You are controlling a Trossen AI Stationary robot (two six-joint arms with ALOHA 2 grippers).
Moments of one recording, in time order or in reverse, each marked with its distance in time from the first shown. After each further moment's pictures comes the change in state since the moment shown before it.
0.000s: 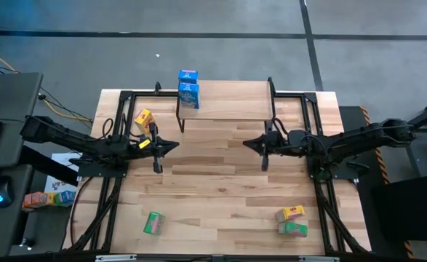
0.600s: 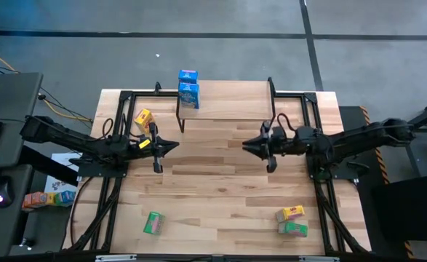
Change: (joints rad) left arm 0.000 0.000 0.000 0.000 -0.002 0.009; right arm 0.018 0.000 0.071 0.133 -0.167 0.195
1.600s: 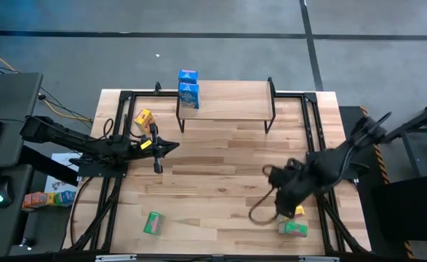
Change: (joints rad) left arm 0.000 0.000 -0.001 -0.032 0.001 -0.011; right arm 0.574 0.484 1.127 -2.068 0.090 0.750
